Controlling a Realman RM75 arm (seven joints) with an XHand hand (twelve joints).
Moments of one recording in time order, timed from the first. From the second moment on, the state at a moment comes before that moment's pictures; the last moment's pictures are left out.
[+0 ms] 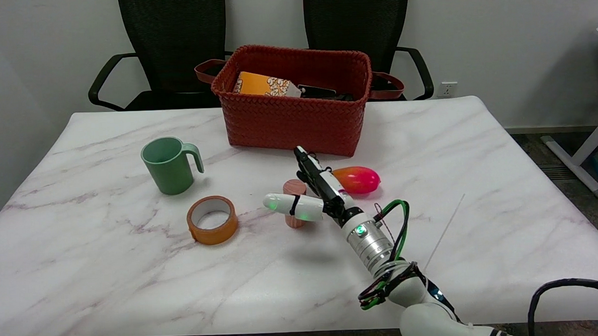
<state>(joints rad) 0.00 -1.26 -2.15 1.35 1.12 0.58 0.54</state>
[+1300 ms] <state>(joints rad) 0.06 -1.33 -2.19 1.17 1.10 0.68 0.65</state>
